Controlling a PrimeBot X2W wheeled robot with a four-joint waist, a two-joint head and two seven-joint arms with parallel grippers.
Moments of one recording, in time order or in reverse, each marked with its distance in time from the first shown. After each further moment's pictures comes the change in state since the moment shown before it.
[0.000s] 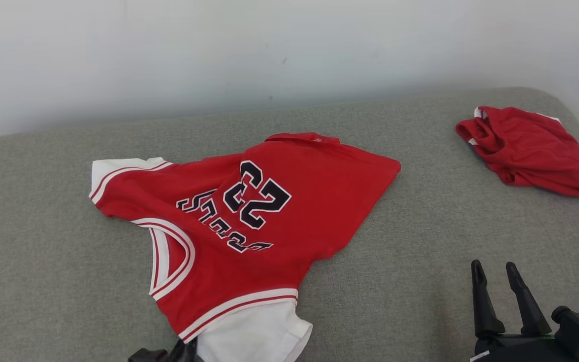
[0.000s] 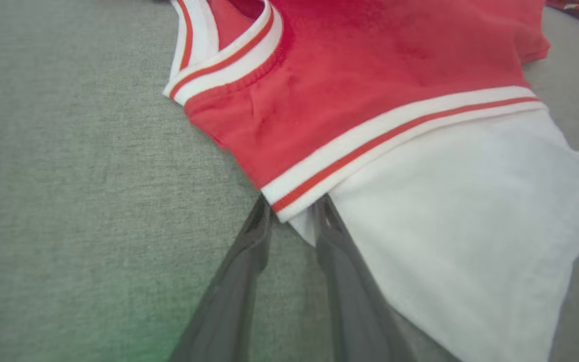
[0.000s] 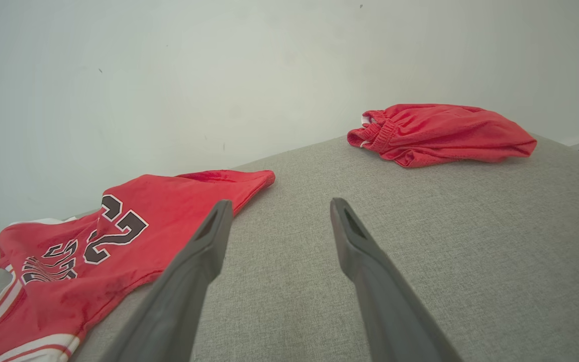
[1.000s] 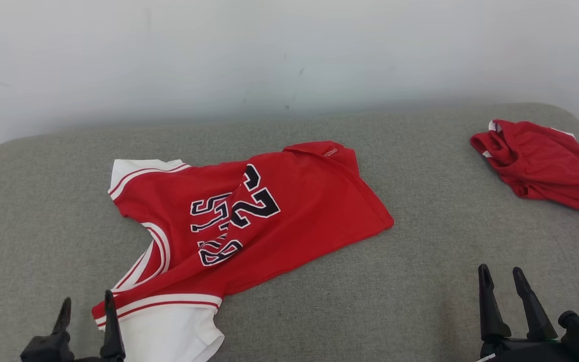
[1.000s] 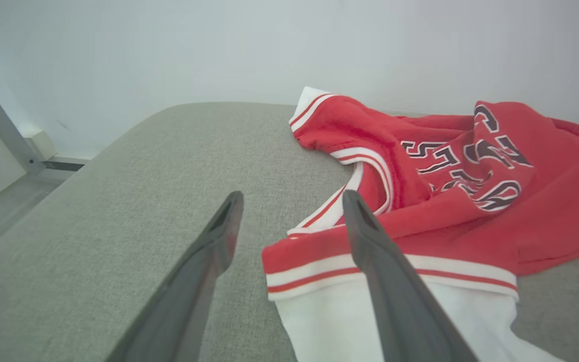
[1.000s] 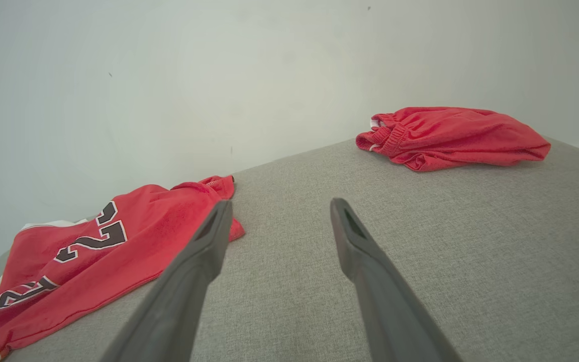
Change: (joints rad) left arm 0.056 0.117 0.206 -0.237 -0.046 0.123 -0.050; right arm 0.011 0.001 -0.013 0.014 0.014 0.000 -0.006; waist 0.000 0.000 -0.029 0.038
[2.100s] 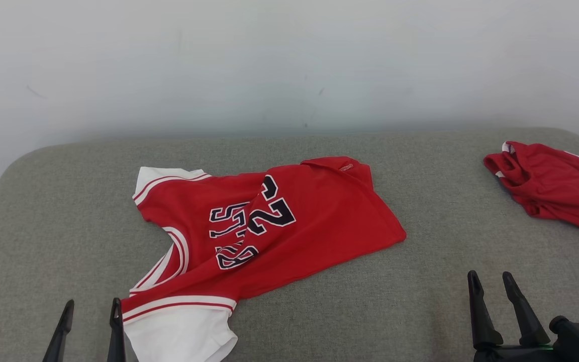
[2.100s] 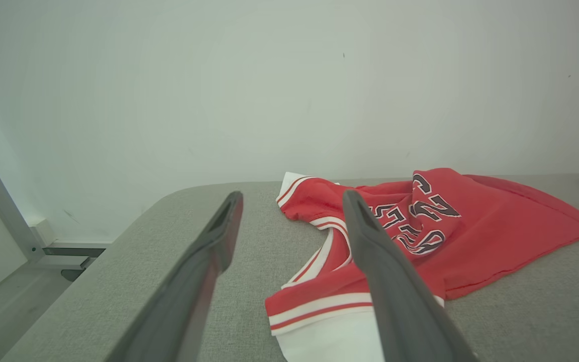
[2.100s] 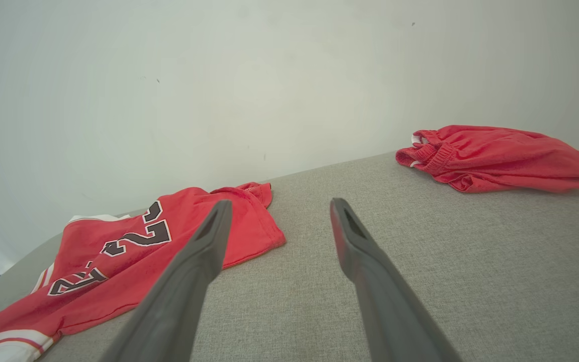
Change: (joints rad) left arm 0.220 -0.034 0.099 -0.423 0.190 -0.101 -0.003; right arm 0.035 0.004 0.023 -0.057 -0.024 0.000 0.024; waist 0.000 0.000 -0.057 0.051
